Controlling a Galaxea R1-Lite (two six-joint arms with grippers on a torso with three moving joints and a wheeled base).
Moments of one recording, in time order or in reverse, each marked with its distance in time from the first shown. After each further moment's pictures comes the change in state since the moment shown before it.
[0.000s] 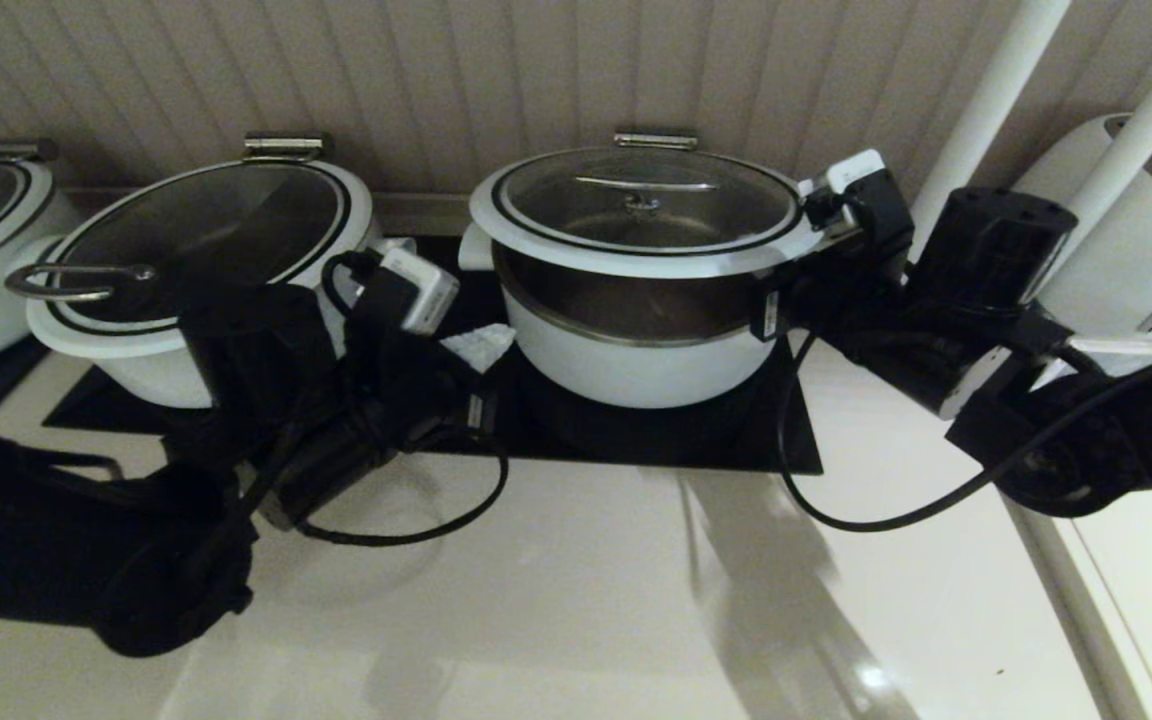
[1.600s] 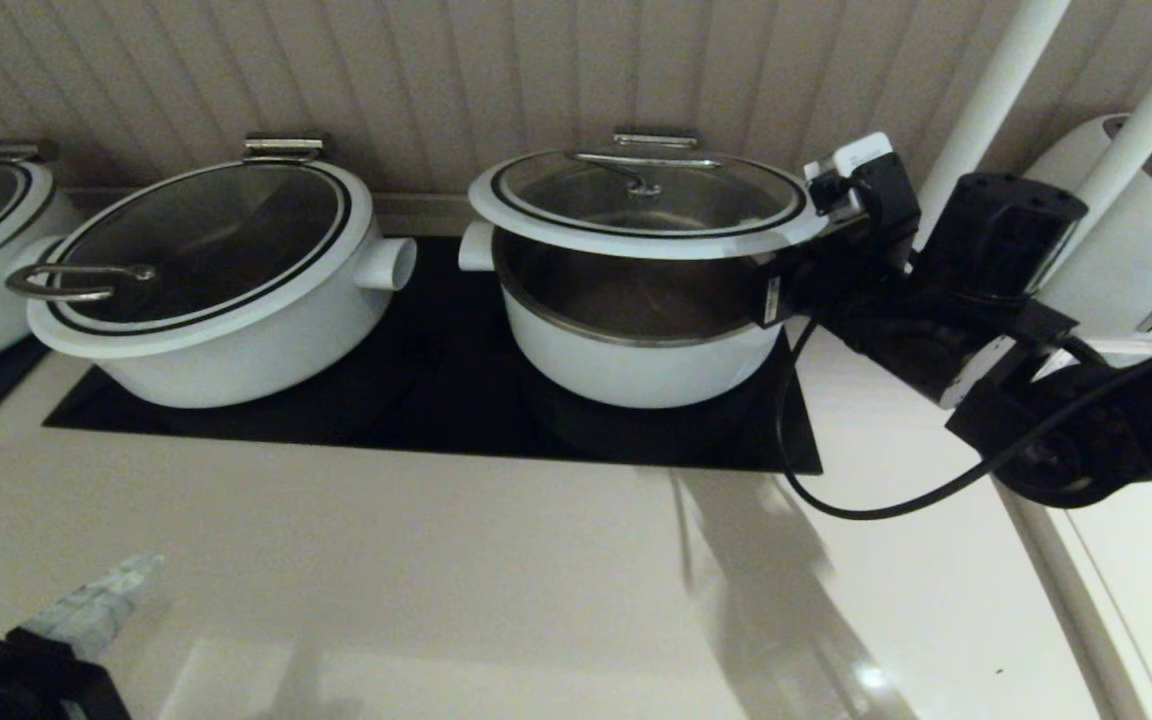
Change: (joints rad) left arm 0.301 -0.858 0.702 0.290 0.164 -0.152; right arm 0.000 -0.001 -0.025 -0.004 0.000 0.000
